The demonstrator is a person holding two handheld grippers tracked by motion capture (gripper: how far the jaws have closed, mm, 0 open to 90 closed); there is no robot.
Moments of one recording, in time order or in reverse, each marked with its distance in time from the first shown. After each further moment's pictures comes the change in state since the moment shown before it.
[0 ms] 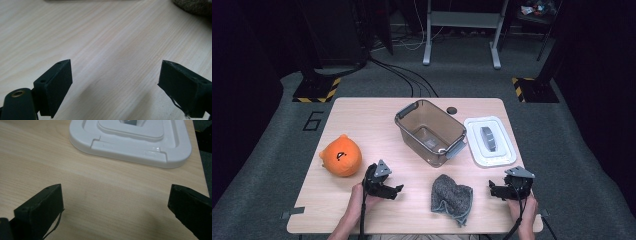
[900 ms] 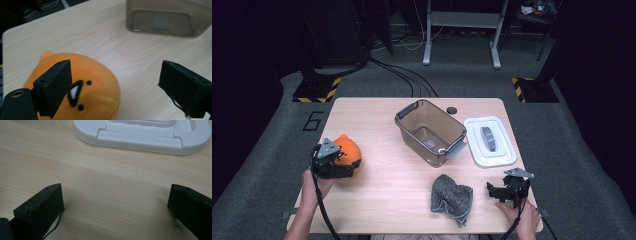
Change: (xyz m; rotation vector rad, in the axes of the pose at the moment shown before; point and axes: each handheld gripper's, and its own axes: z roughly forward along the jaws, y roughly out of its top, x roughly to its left) left arm 0.089 0.001 -0.117 -0.143 0.214 -0.144; right arm 0.002 -0.003 0.004 0.040 0.048 0.063
